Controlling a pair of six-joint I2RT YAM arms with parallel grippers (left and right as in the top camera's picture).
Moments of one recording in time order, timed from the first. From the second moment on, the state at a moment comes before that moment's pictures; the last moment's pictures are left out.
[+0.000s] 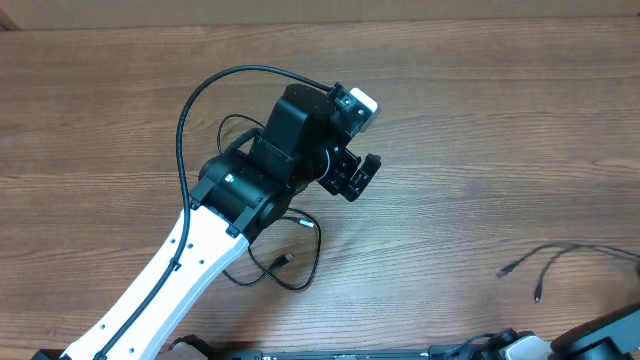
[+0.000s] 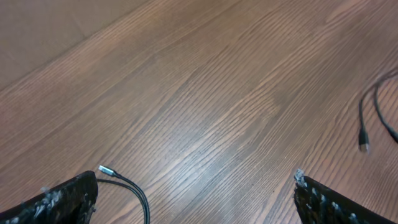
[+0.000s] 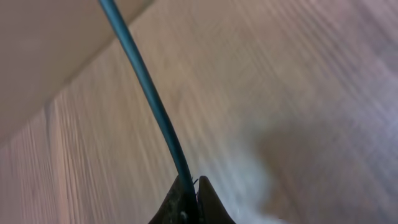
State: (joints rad) left arm -0.64 1.41 1.43 -0.72 0.10 0.06; right arm -1.11 1.48 0.75 -0.13 0.20 1.02
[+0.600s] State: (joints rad) left arm -0.64 1.41 1.43 -0.72 0.10 0.06; right arm -1.24 1.48 0.75 -0.08 0.15 1.04
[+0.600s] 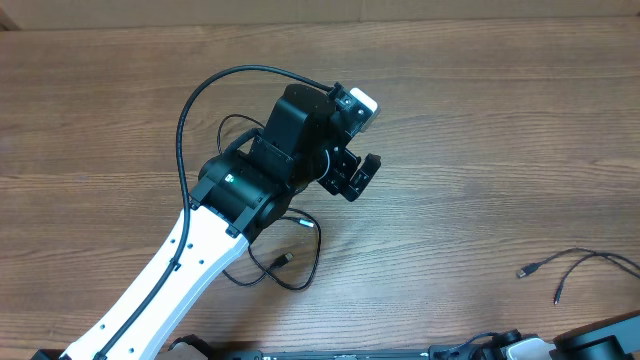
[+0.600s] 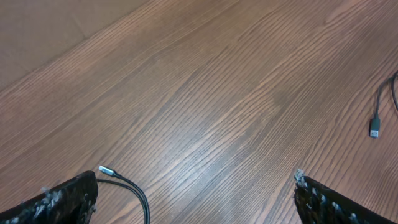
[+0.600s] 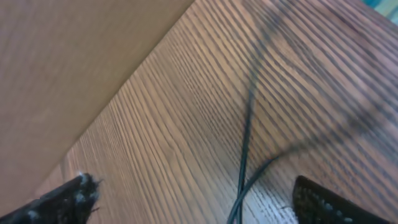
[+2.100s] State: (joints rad) left arm -0.64 1.41 1.43 -0.72 0.10 0.06; right arm -0.65 1.48 0.75 -0.26 -0.51 0.54
